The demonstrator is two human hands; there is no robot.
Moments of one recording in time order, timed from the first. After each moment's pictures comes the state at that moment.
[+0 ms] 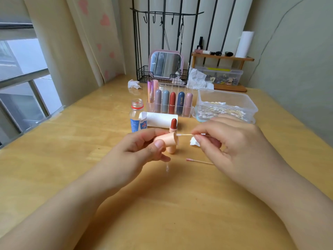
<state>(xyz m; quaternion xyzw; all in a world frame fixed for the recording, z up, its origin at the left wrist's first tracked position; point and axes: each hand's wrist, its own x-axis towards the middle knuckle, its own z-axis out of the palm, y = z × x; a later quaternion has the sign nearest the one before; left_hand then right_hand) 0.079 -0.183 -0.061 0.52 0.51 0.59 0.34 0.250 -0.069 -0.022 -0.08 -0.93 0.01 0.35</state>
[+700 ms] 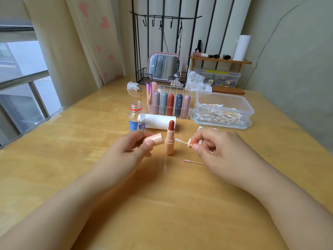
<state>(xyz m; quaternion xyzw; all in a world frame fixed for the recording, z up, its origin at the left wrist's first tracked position) 0.063 -0.177 -0.074 0.49 0.66 0.52 0.22 0.248 -0.058 -0.038 -0.24 -0.93 0.19 0.22</state>
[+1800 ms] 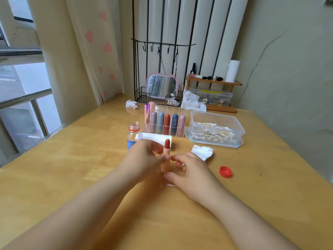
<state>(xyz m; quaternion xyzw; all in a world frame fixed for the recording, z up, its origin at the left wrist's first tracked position) 0.074 -0.127 -0.054 0.46 0.76 0.44 0.14 0.206 -0.054 -0.077 -0.31 -0.89 0.25 0.24</state>
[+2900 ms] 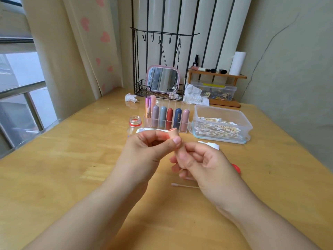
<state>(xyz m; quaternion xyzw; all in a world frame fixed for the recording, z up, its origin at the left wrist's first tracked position) 0.097 -0.147 -0.036 0.37 0.47 0.73 0.33 0.220 -0.080 -0.046 -0.21 -0.72 0.58 0.31</state>
